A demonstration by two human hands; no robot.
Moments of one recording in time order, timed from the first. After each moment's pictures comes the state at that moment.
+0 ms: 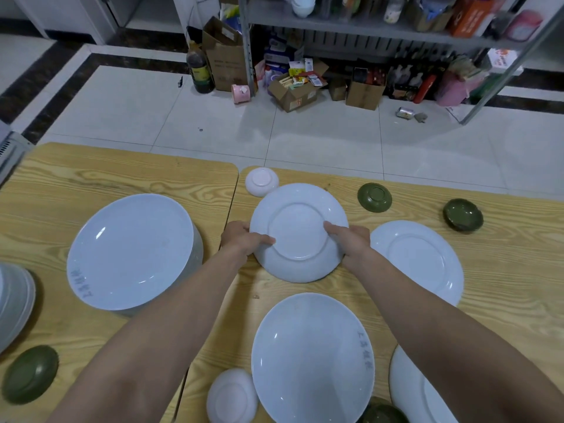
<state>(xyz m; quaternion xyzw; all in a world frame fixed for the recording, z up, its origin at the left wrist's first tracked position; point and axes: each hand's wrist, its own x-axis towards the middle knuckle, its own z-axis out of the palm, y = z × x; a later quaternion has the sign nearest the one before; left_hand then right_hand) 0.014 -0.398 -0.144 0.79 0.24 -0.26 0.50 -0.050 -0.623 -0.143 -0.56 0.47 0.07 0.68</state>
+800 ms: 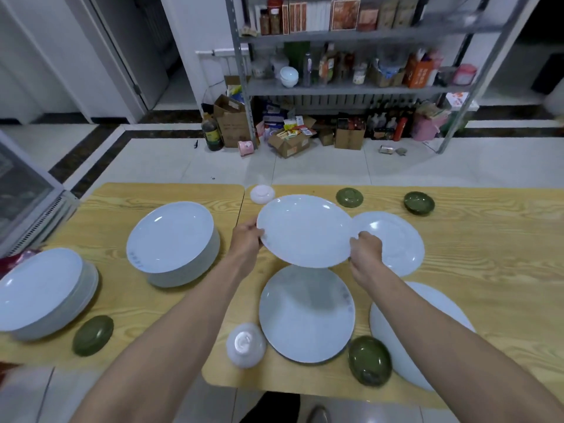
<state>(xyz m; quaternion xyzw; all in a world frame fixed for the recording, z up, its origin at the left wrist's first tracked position) -0.130 -0.391 -0.031 0.66 0.07 -0.16 0.73 -0.205 -0.608 -0.057 -0.55 0.40 -0.10 0.73</state>
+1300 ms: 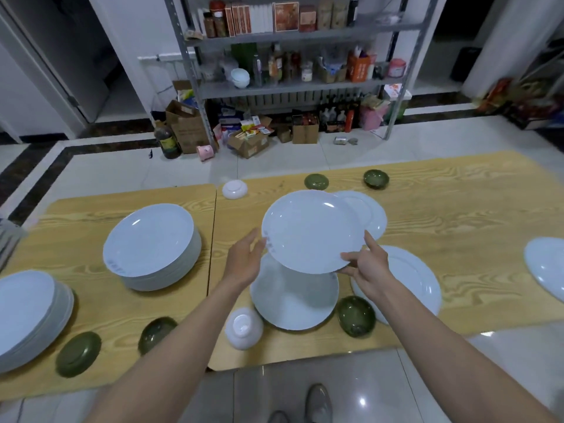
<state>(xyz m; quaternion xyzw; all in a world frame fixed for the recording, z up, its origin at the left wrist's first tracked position) -0.199 -0.368 -0.047 0.84 -0.15 -0.15 0.50 -0.324 -0.585 -0.035 -0.45 0.37 -0.13 0.80</state>
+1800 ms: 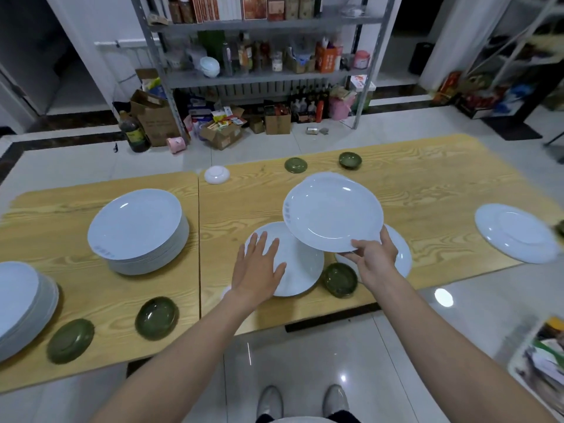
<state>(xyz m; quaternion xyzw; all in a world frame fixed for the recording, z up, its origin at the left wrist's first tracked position) -0.274 -0.346 -0.068 0.92 -0.37 -0.09 0.07 -0.391 -0.548 -0.024 -0.36 0.44 -0.28 0.77</state>
